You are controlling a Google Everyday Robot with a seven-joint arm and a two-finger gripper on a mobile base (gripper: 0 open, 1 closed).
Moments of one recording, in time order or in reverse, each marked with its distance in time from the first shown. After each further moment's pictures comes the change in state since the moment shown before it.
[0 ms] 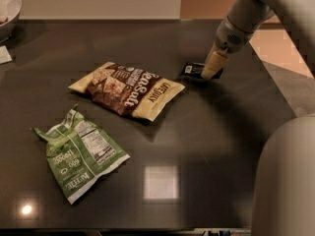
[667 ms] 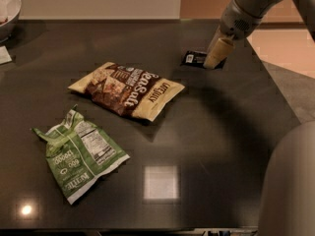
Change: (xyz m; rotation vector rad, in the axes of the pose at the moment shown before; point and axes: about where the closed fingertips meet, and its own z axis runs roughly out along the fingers) arm -0.017 0.010 -0.044 0.037 -0.033 -0.046
